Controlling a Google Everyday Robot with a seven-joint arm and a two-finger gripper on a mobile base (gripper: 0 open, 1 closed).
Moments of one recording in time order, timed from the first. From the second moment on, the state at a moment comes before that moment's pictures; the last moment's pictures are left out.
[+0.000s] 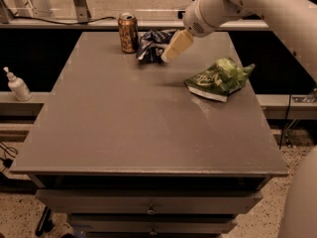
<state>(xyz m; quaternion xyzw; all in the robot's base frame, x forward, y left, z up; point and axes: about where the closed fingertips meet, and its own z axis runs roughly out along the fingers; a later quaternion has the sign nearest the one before) 0.739 -0.052 0.922 -0.54 0.73 0.06 0.41</state>
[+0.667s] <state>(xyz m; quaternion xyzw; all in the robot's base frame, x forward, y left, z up) 0.706 -0.110 0.943 -0.57 0.69 0.08 0.44</state>
